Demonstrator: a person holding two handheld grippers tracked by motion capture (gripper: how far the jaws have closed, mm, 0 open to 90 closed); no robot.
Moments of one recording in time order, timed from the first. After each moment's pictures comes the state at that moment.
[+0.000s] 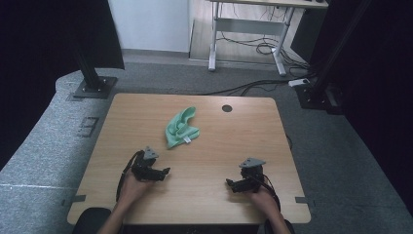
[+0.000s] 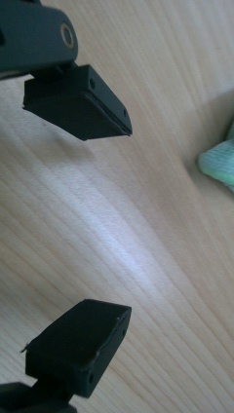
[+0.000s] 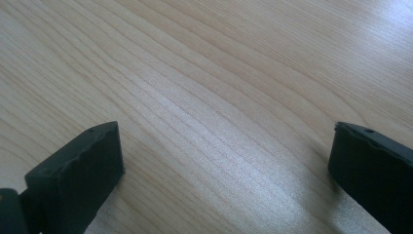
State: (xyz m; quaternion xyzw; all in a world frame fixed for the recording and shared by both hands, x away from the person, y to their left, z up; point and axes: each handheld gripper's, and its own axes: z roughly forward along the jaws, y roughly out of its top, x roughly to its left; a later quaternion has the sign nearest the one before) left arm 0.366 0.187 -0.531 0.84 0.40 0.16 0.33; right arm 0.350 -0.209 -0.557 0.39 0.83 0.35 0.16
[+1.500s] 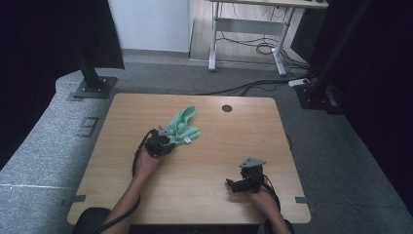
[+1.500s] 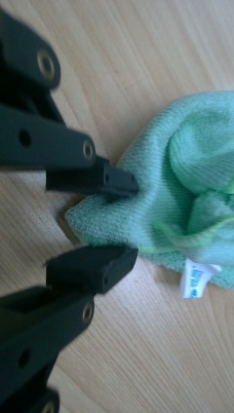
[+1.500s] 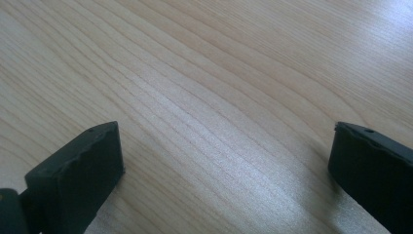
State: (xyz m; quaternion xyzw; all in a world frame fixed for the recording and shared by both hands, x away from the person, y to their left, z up) left arm 0.451 0.159 -0.532 0.84 0.40 0.18 0.32; right arm 0.350 -0.209 -0.557 0.39 0.83 0.35 0.16
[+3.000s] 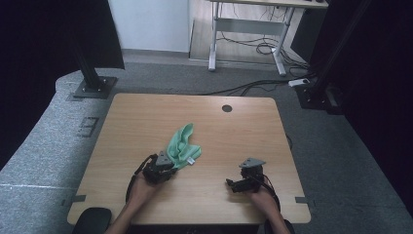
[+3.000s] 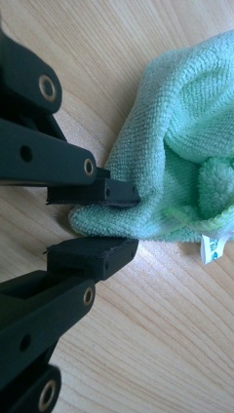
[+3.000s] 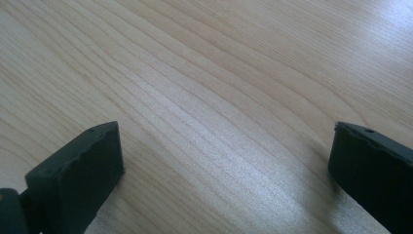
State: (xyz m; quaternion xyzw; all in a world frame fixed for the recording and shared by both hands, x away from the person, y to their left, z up) left arm 0.357 0.153 -0.540 0.87 0.33 0.15 0.34; right arm 0.350 -0.208 -0.557 0.39 0.83 0.35 0.16
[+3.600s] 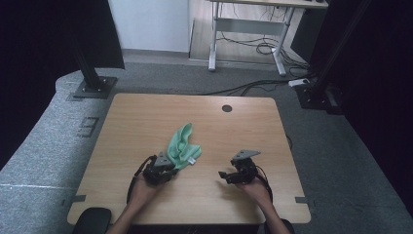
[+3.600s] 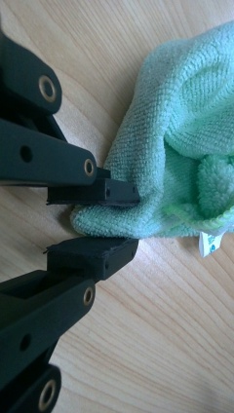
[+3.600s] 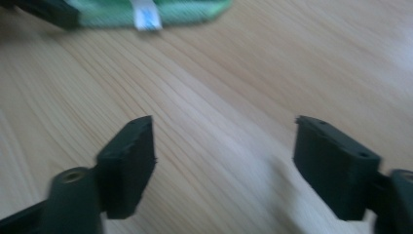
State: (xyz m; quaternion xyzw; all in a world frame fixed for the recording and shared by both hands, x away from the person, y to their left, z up) left arm 0.354 0.153 -0.543 0.86 0.33 0.13 0.36; right arm 0.367 -0.182 -0.527 0.36 0.84 0.39 0.11
